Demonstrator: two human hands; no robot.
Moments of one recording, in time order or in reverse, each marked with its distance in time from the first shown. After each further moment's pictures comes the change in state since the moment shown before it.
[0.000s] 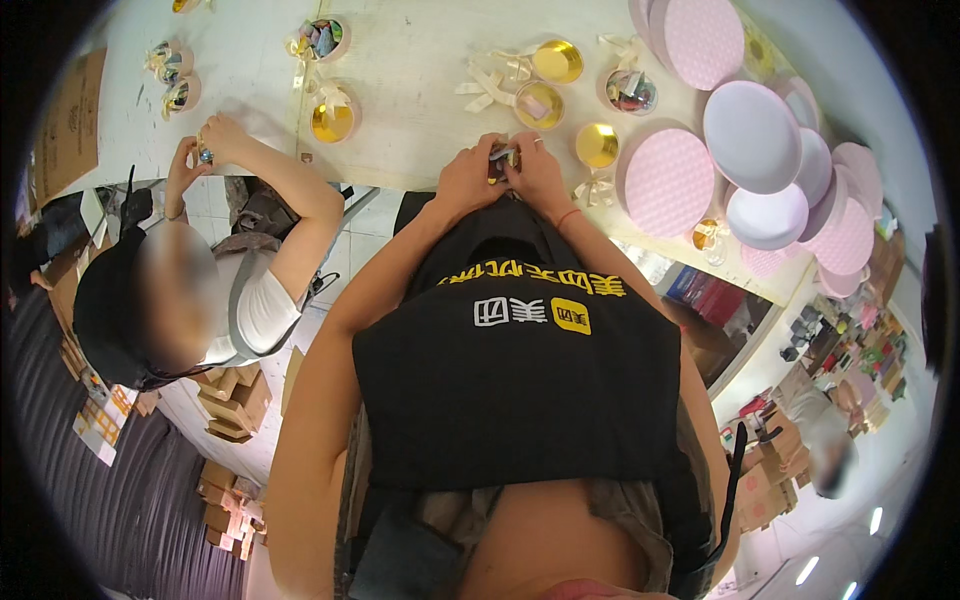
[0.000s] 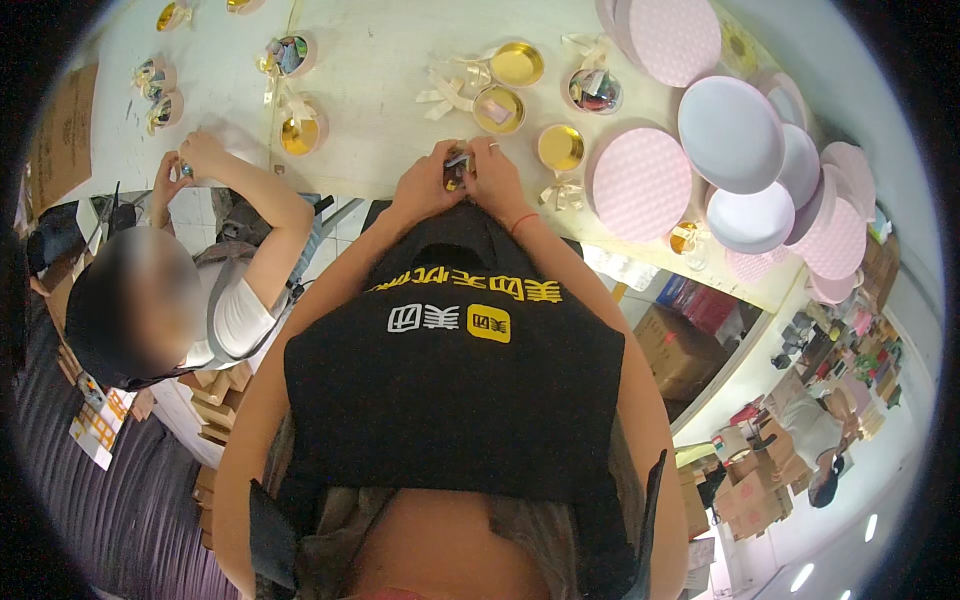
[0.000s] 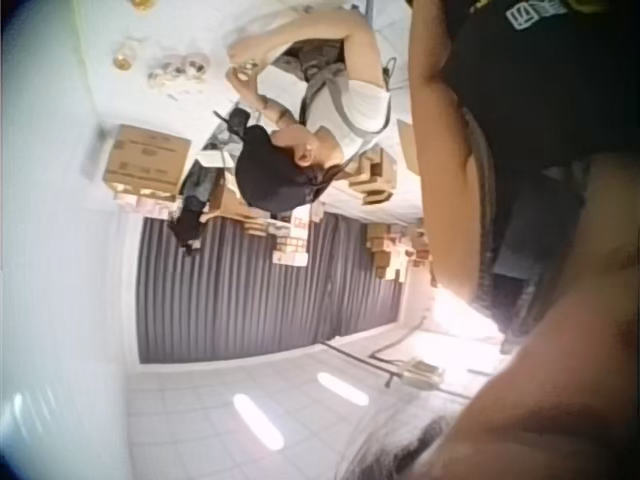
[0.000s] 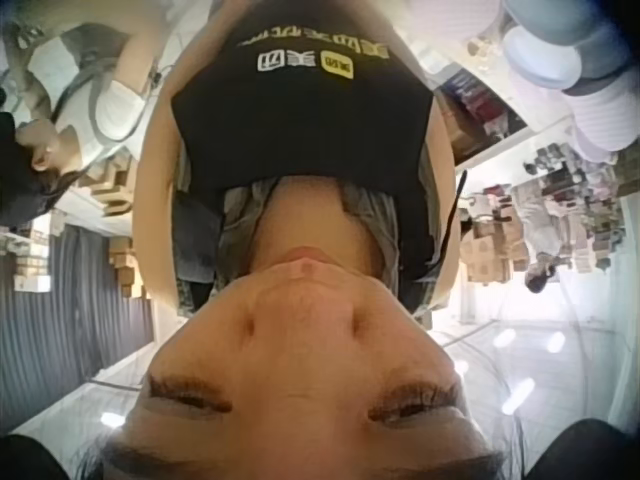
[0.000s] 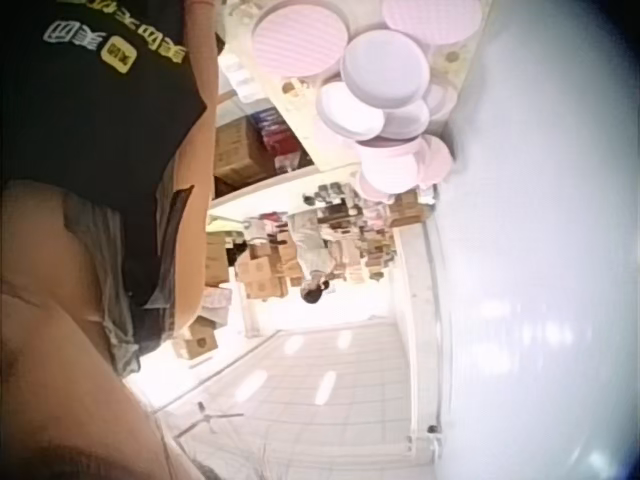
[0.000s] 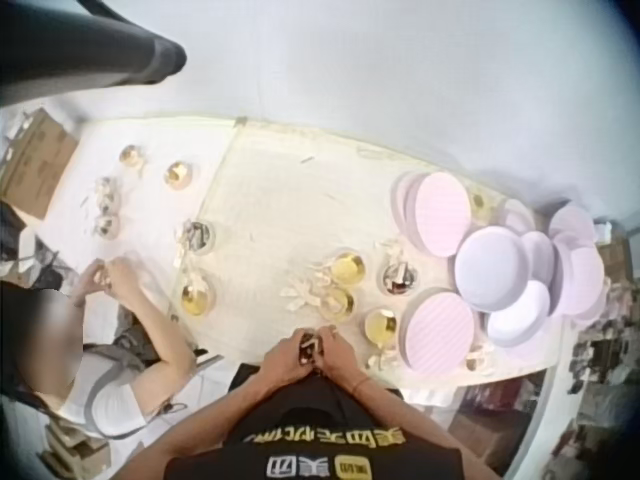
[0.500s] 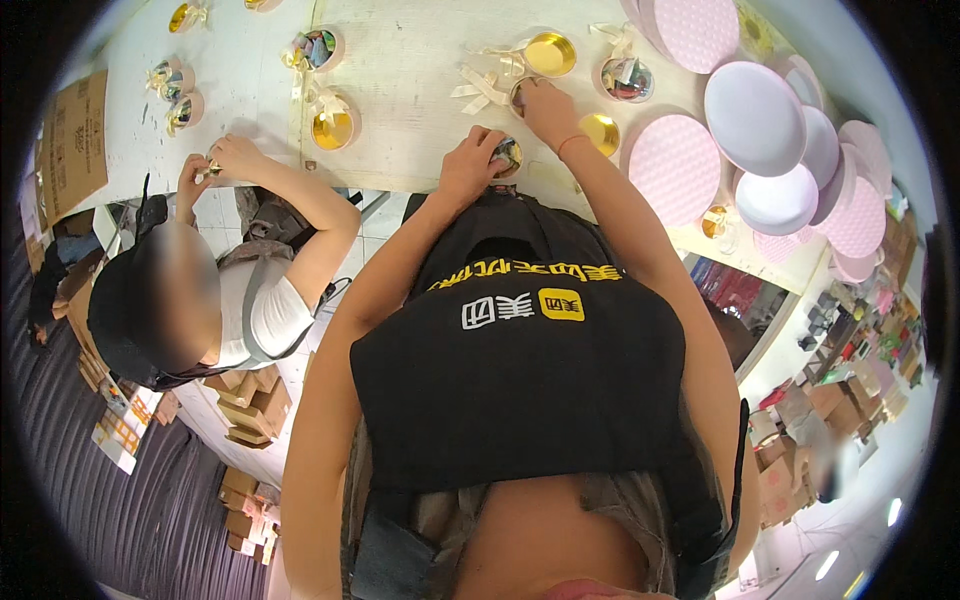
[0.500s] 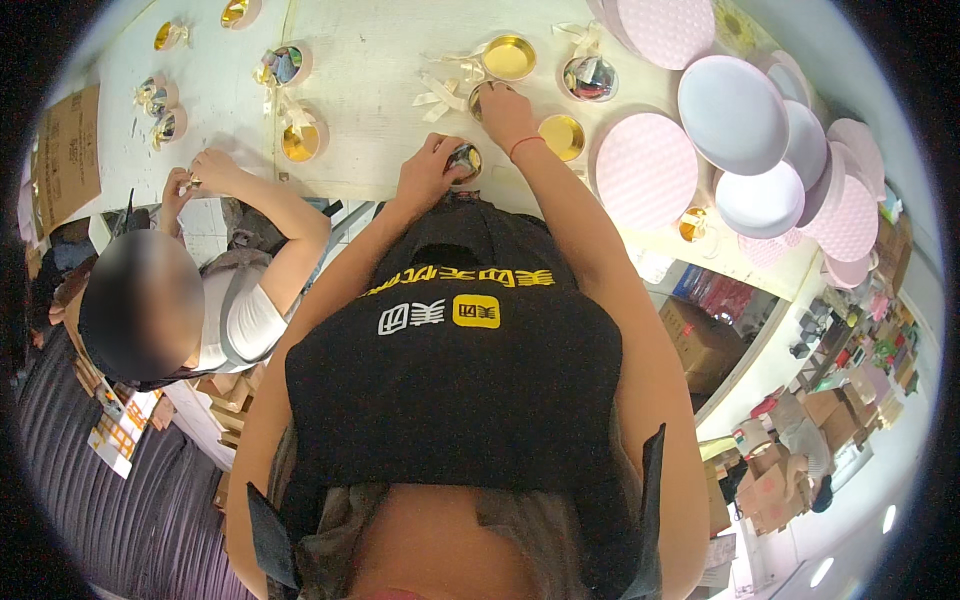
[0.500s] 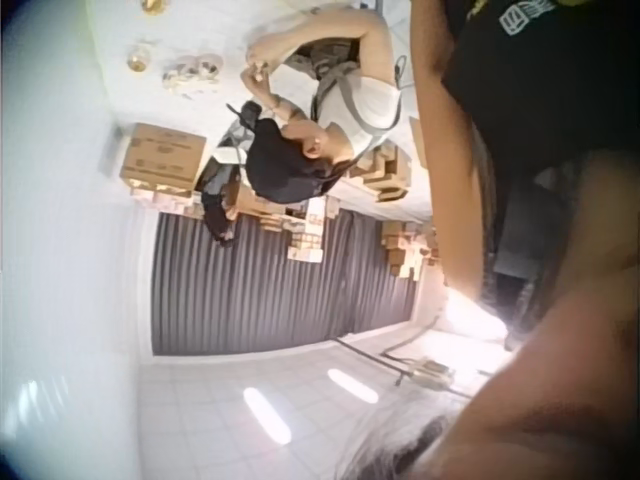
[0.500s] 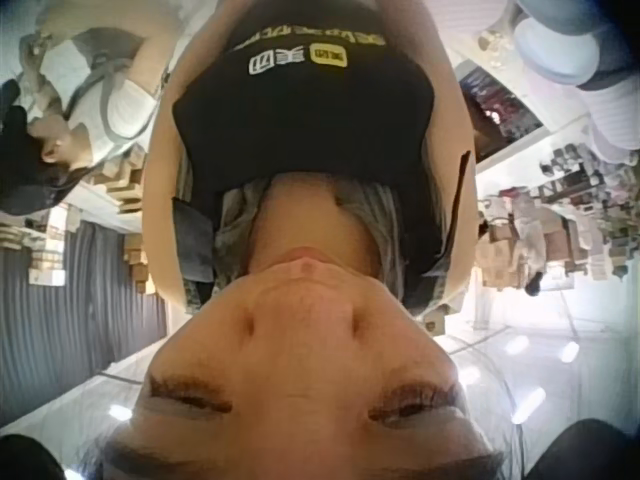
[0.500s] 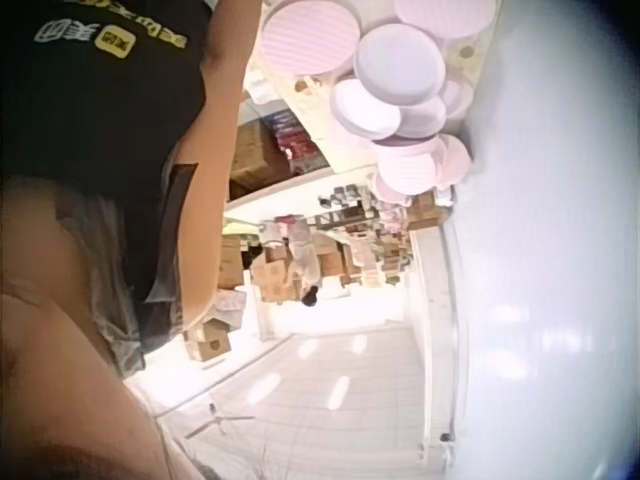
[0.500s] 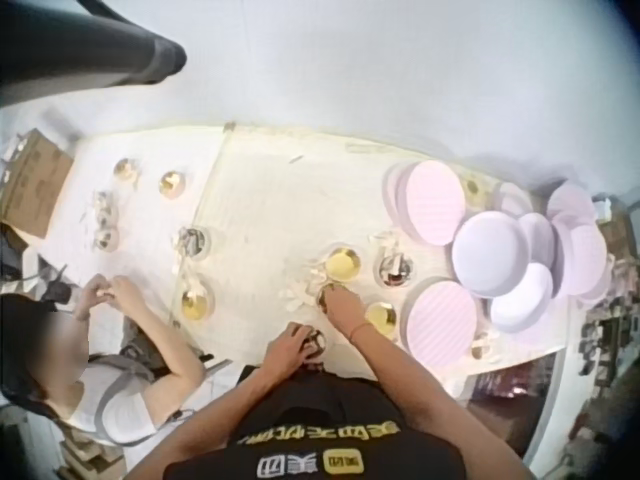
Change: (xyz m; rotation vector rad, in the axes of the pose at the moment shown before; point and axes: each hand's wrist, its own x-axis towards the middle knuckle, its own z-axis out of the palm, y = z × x) left_hand 0.014 -0.014 0.009 0.087 0.081 0.198; right_hand 0.087 0.047 -0.017 -0.486 -0.034 0.013
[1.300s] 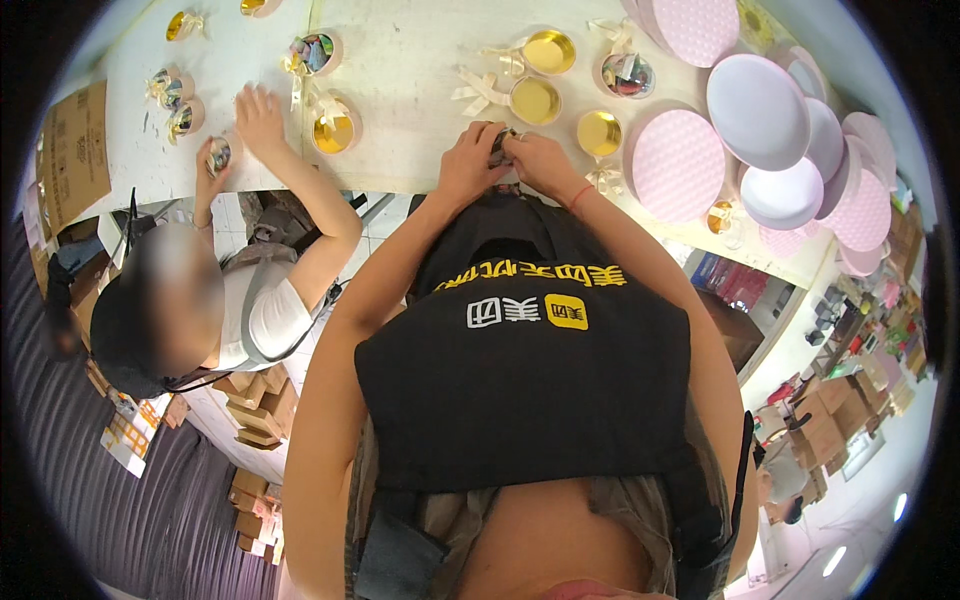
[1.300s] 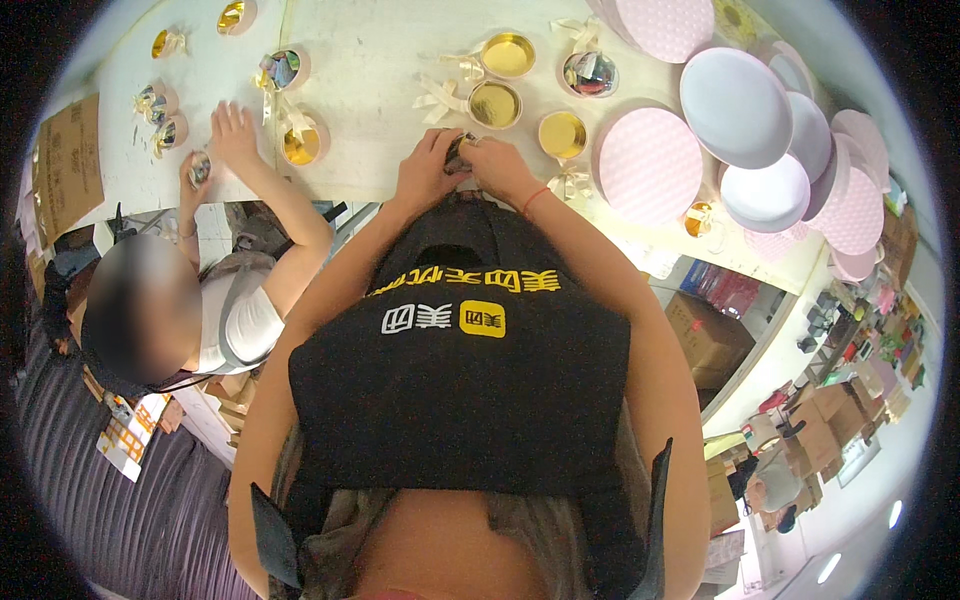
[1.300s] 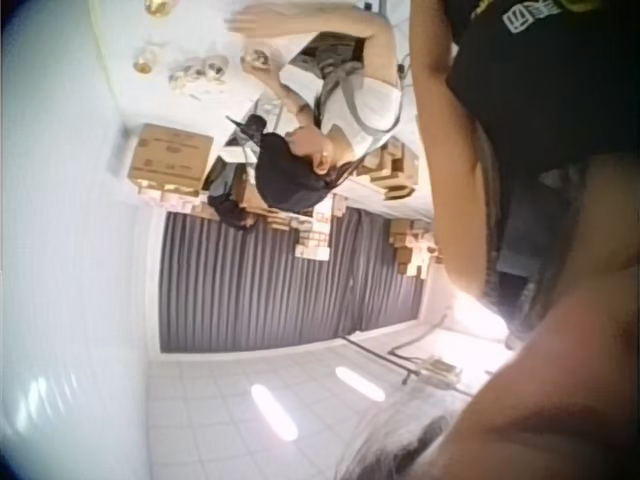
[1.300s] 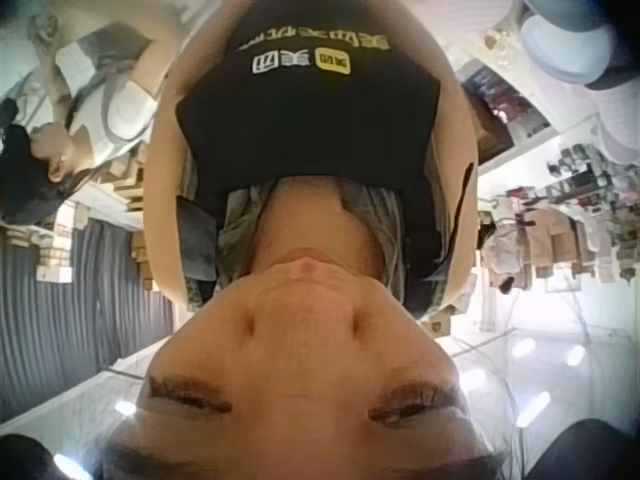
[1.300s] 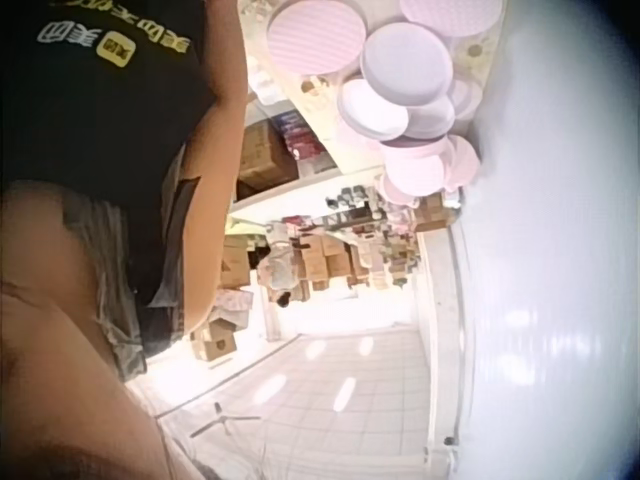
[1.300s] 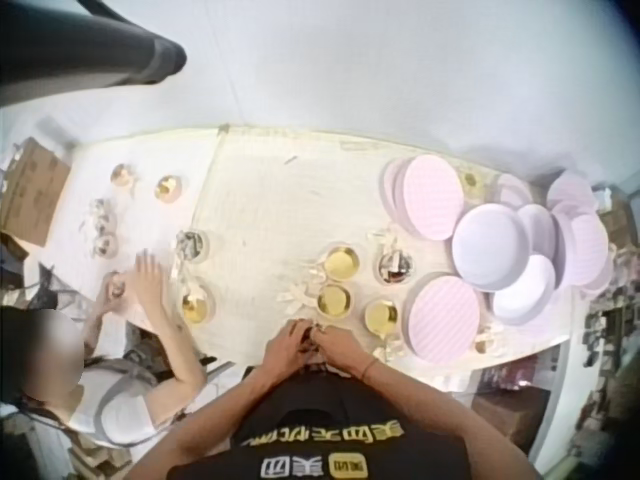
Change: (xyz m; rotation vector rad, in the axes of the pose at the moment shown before) left_hand 0.002 0.006 -0.008 0.019 0.051 0.057; right_hand -0.073 -0.035 -0.016 0.232 -0.154 -0.267
